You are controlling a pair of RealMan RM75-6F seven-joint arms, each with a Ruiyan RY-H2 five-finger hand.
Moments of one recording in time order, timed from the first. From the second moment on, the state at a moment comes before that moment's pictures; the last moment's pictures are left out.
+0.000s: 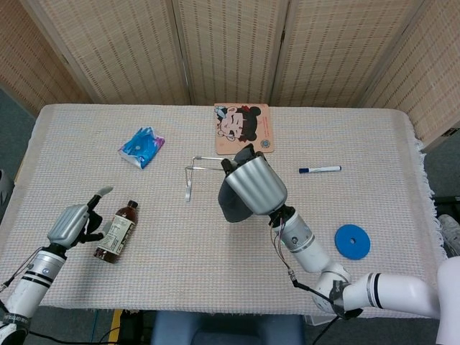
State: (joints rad) left arm -0.44 -1.13 -0.10 -1.60 1.38 1.07 -0.33; right arm 0.91 -1.47 0.31 -1.70 -1.39 1.30 -1.05
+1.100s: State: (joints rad) left arm -0.40 -1.11 -0.08 -1.59 1.34 1.06 -0.34; right arm 1.23 -1.88 0.43 -0.90 -1.24 1.10 -0.86
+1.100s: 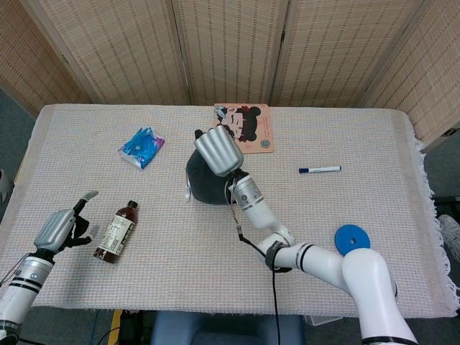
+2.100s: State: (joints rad) left arm -0.40 -1.11 -0.09 -1.62 1.27 1.03 -0.26; right arm 1.42 -2.11 0.40 -0.22 -1.22 0.84 -0.51
